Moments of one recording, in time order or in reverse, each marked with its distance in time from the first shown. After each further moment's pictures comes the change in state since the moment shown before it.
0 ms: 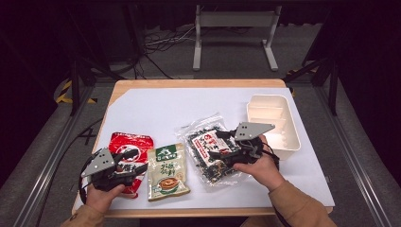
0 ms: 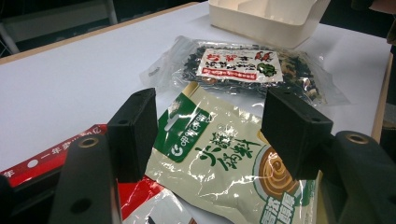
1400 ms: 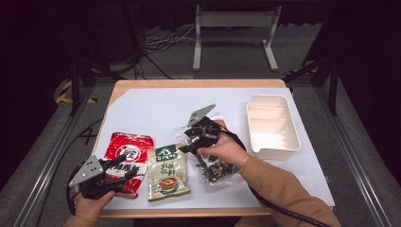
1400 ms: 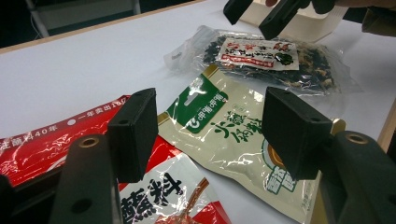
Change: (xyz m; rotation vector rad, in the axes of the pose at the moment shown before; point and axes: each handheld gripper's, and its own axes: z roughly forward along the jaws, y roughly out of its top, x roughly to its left) left arm -0.004 -0.014 -0.028 0.014 0.092 -0.040; right arm -0.026 0.031 0.117 0.332 0.149 0.009
